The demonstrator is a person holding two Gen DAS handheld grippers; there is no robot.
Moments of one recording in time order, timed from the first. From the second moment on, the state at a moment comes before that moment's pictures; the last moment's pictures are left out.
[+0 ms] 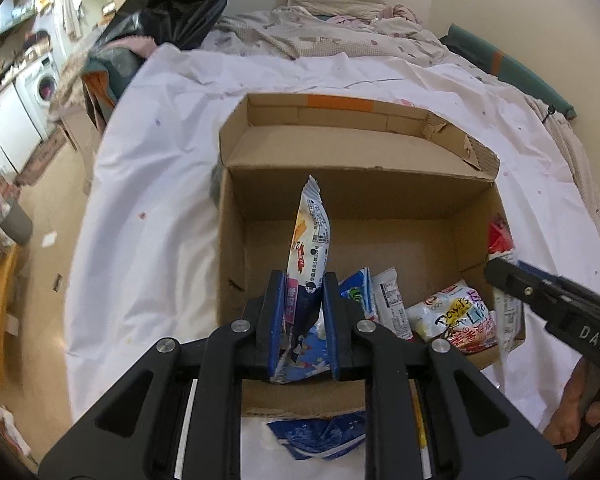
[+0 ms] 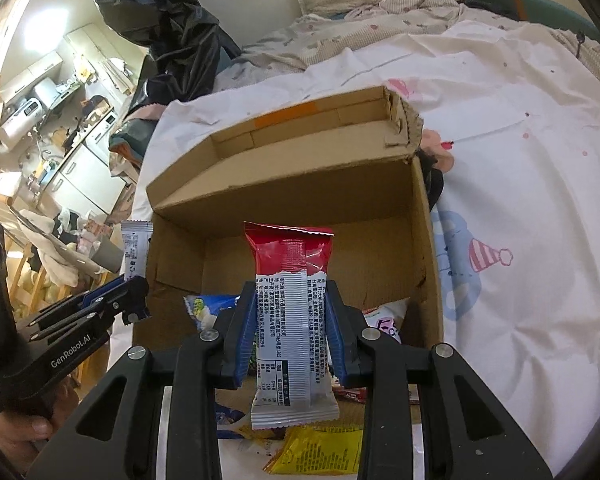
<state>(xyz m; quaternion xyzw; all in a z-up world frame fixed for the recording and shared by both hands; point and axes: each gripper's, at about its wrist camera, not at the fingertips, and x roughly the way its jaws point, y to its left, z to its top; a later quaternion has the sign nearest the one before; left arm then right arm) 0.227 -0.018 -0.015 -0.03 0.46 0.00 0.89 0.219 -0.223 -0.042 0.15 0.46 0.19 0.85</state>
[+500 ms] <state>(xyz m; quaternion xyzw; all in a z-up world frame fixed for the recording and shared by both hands) 0.241 -0.022 -0.035 -0.02 0.48 -0.02 0.88 0.225 -0.218 -0.068 0.14 0.50 0.18 0.83</state>
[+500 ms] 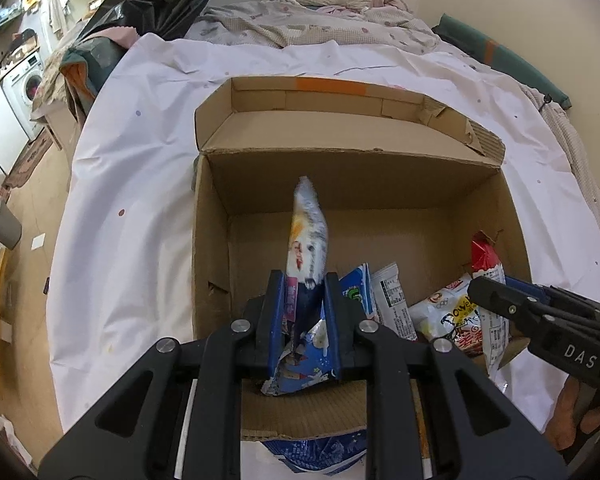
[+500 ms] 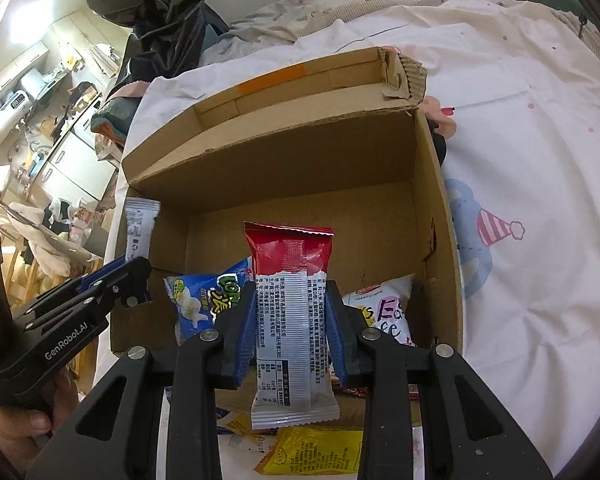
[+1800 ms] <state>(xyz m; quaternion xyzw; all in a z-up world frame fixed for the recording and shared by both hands) 0.203 -0.011 -0.012 -0.01 0.42 0.00 0.91 0.210 -0.236 -0.046 0.18 0.46 0.17 0.85</state>
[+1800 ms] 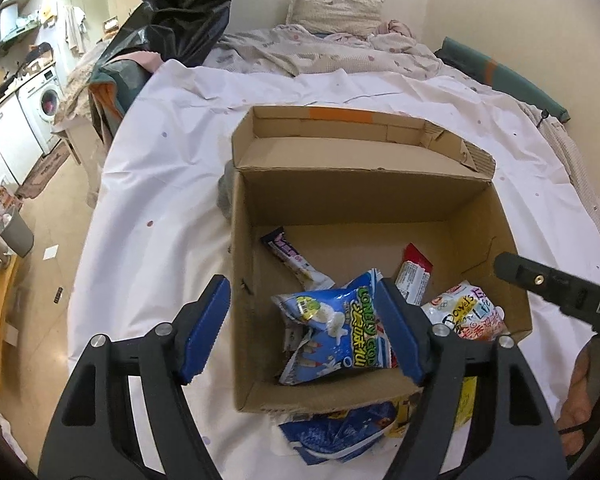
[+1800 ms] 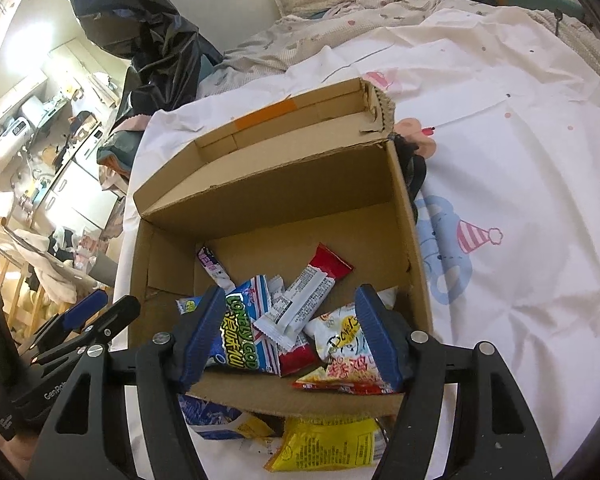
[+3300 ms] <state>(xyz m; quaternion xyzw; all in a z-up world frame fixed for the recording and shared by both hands) 0.155 -0.027 -0.122 -0.10 0.59 -0.01 0.80 0.123 -0.278 -0.070 0.23 0.50 0.11 0.83</state>
